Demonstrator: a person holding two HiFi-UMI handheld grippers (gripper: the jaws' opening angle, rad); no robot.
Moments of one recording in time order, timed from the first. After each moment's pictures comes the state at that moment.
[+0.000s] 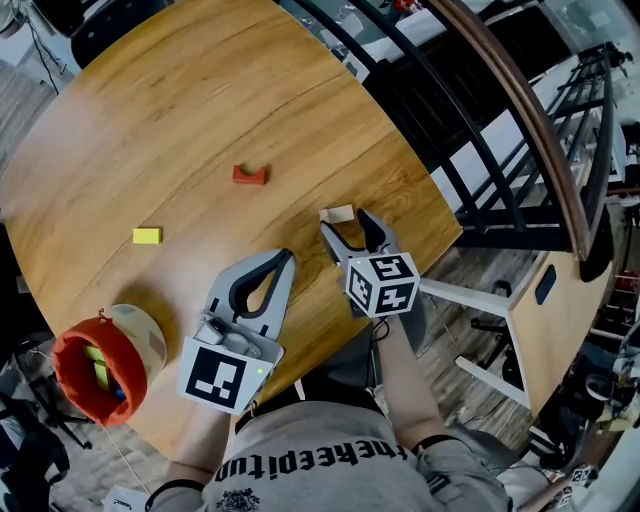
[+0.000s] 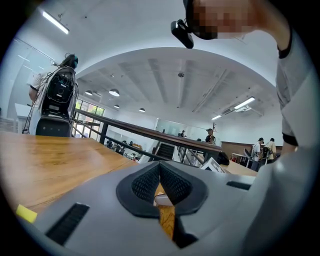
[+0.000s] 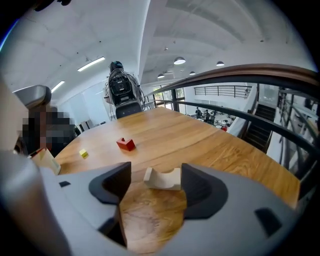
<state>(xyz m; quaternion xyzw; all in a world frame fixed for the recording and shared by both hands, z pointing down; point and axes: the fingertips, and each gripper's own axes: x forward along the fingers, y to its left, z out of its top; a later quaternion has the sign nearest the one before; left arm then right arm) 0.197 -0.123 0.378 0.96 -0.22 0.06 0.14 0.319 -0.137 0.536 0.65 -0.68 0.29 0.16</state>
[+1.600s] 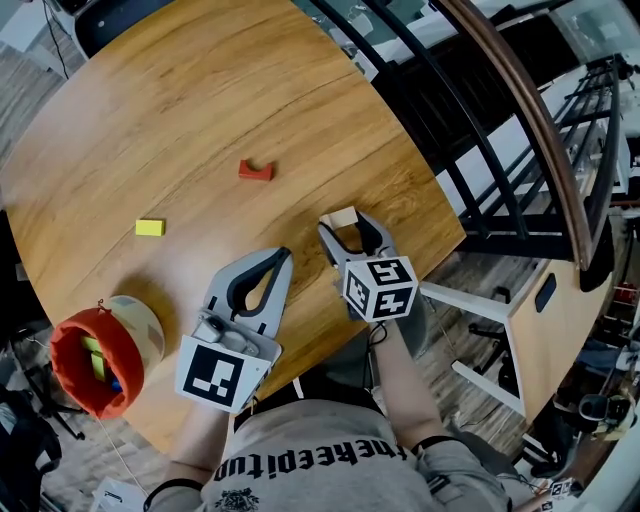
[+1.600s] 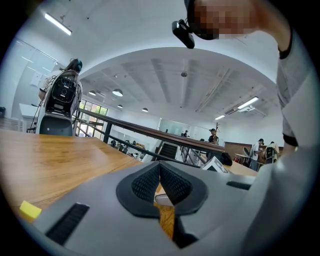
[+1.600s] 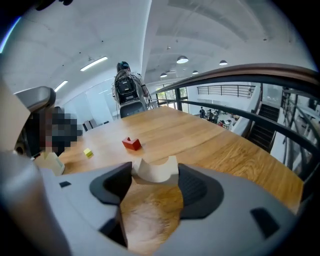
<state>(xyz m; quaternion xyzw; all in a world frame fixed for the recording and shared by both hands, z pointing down) 0.188 -0.124 0.383 0.96 -0.24 0.06 0.15 0.304 -0.137 0.535 0.64 -0.69 0.29 0.16</state>
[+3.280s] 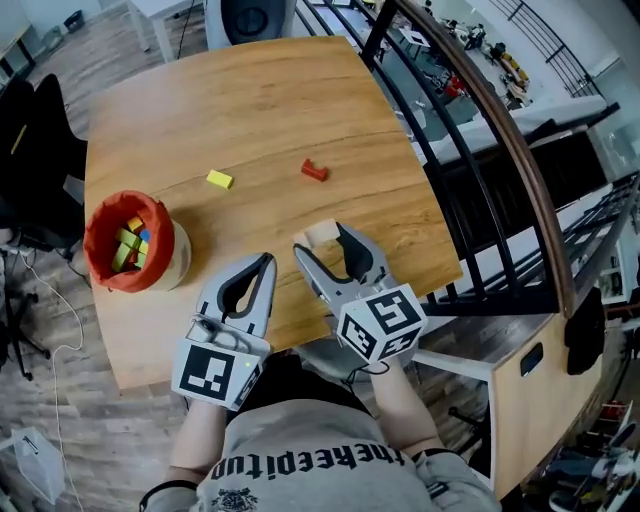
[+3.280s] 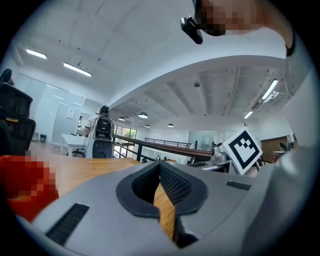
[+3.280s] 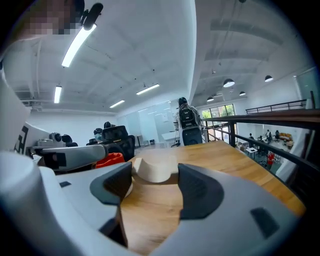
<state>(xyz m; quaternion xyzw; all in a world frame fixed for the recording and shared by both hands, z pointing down) 0.089 -0.043 0.323 0.89 -0.44 0.00 0.07 0.159 -0.080 0.365 0.46 -0.88 0.14 0.07</state>
